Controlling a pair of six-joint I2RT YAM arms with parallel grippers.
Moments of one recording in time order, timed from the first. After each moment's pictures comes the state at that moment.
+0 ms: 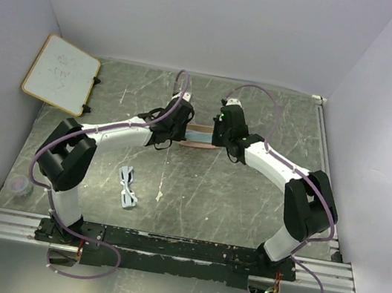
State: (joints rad) left arm -0.70 1.79 1.24 -0.20 -0.29 -0.47; right arm 0.54 1.65 1.08 -0.13 0.14 0.30
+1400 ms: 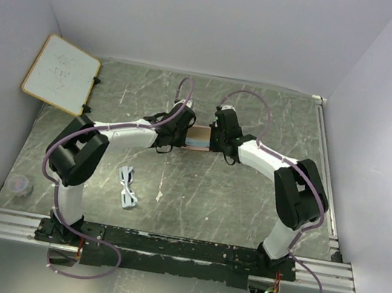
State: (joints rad) left arm -0.70 1.87 1.23 -0.19 -0.26 -0.49; right arm 0.54 1.76 1.08 -0.13 0.13 0.29
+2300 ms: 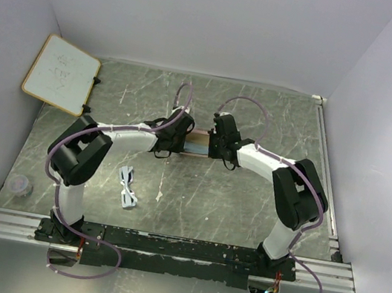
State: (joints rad) left arm -0.71 1.89 1.18 -0.17 -0.25 -0.52; right arm 0.55 1.76 1.03 -0.14 0.09 0.30
